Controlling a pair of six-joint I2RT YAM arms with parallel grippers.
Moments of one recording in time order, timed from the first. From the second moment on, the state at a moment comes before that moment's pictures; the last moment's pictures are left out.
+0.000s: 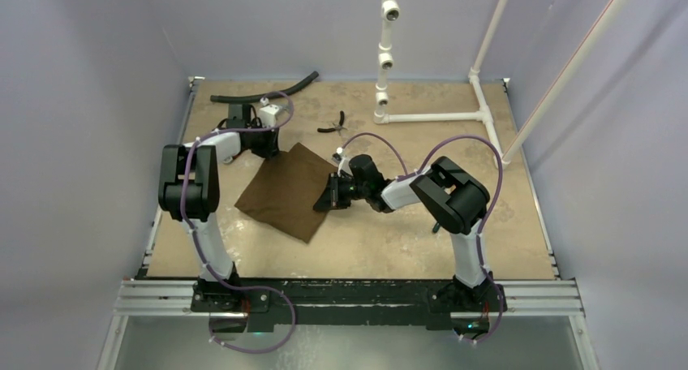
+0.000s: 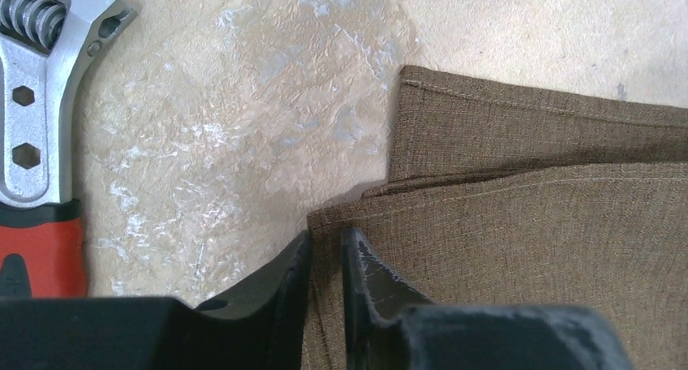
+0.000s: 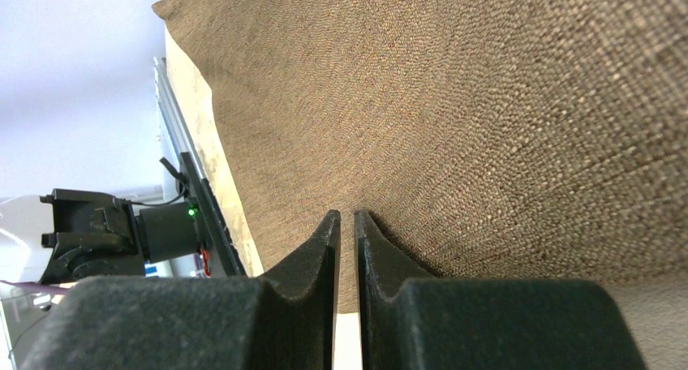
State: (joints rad) left arm -0.02 1.95 1.22 -0.19 0.43 0.29; right arm 0.75 2.04 0.94 0.53 -0.57 0.85
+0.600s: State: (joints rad) left arm -0.02 1.93 1.22 -0.19 0.50 0.29; right arm 0.75 2.04 0.96 0.49 -0.60 0.85
